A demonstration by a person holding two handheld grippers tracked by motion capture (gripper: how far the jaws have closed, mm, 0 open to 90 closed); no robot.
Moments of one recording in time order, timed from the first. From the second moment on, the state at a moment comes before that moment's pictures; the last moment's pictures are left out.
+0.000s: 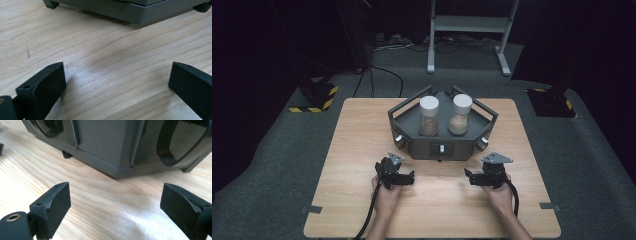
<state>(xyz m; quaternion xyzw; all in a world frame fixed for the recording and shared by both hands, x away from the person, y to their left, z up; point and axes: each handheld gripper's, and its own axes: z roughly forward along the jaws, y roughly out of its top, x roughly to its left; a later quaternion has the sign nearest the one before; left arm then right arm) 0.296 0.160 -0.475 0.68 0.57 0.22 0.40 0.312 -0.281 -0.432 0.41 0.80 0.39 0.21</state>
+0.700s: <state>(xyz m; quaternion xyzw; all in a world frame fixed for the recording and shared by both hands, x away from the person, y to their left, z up) 0.296 0.159 -0.474 0.68 0.57 0.23 0.40 0.313 -0.268 -0.448 0.42 0.81 0.34 0.21</state>
